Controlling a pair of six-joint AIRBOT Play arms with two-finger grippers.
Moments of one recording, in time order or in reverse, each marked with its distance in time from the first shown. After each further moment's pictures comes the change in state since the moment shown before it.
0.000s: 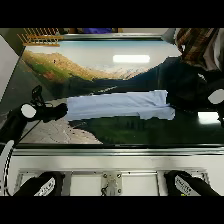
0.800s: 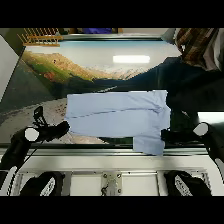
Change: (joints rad) left arm 0.000 0.274 -0.353 -0.034 0.022 -0.056; right arm -0.002 0.241 -0.504 0.026 0.071 -0.030
